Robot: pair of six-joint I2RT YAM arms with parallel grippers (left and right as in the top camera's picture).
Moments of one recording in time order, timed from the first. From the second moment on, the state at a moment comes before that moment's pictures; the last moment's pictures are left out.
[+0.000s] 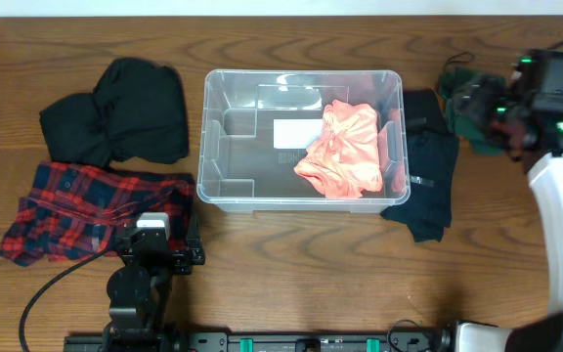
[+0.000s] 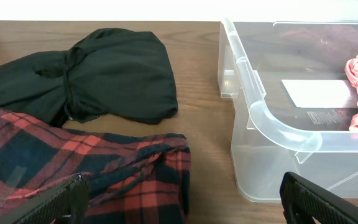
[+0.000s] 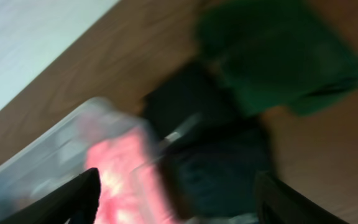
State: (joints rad) left arm -0.04 0.01 0.13 -0.46 0.00 -0.03; right arm -0.16 1.48 1.33 -0.75 -0.11 0.56
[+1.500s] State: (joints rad) left arm -0.04 0.01 0.13 -0.46 0.00 -0.03; right arm -0.50 2.02 1.33 -0.52 -0.57 0.33
